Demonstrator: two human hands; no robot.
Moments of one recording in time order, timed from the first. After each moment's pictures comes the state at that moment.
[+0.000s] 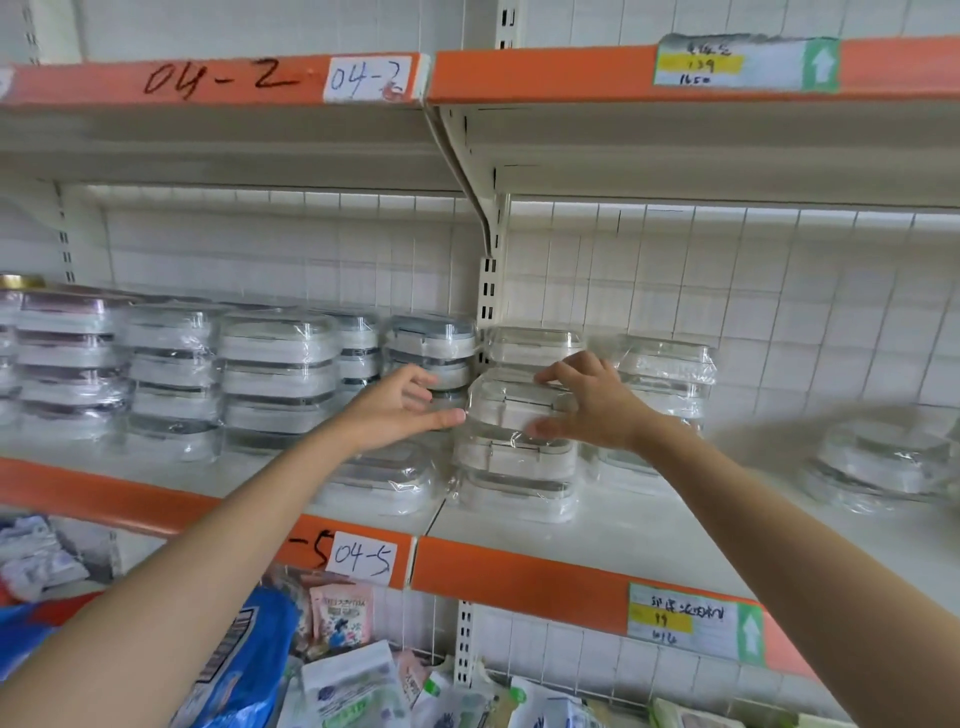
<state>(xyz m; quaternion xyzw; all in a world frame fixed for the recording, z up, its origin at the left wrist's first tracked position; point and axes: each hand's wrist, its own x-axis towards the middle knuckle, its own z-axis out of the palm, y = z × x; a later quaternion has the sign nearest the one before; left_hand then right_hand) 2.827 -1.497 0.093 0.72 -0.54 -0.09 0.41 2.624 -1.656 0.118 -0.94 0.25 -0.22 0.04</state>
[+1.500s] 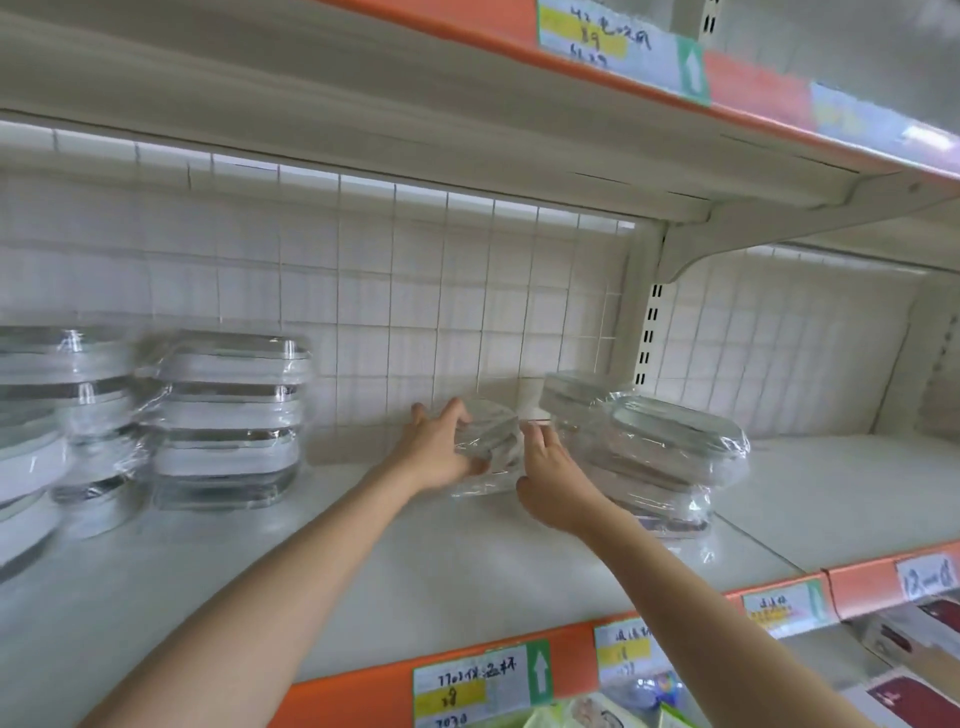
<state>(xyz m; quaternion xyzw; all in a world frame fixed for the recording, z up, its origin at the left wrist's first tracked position) 2.473 -1.823 0.064 0.64 -0.69 -0.09 0.33 2.308 -1.811 0.066 -0.83 0.51 -0.22 0.06</state>
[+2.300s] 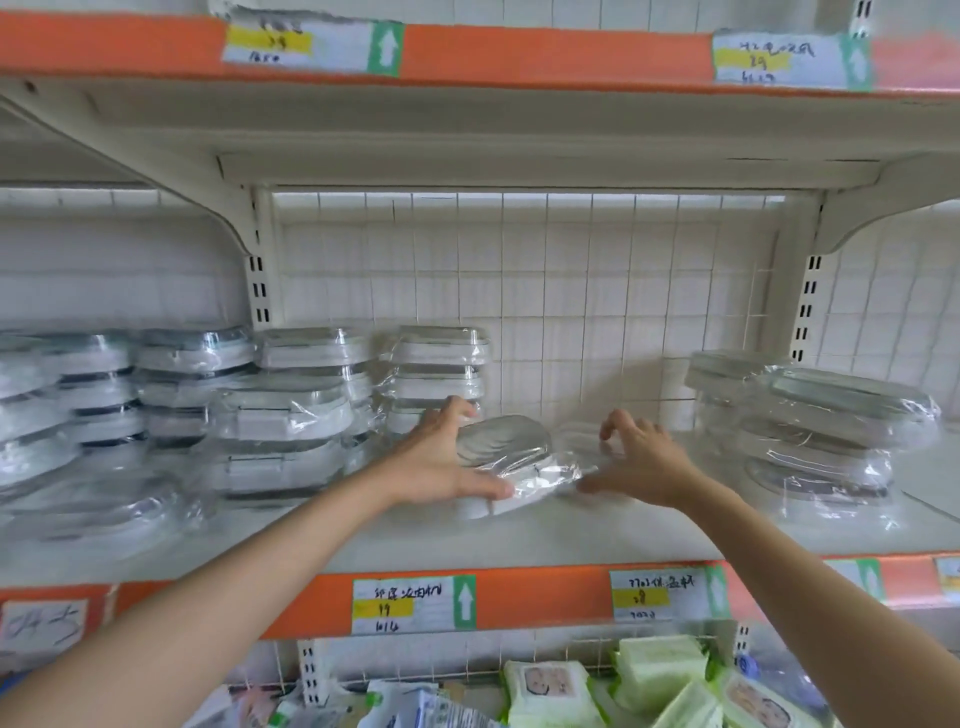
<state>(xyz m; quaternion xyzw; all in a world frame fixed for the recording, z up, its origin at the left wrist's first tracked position) 2.588 -1.634 0.082 0.67 -0.68 -0.12 0.28 2.361 -1.774 0.051 -0.84 0.49 -0.21 0.06</state>
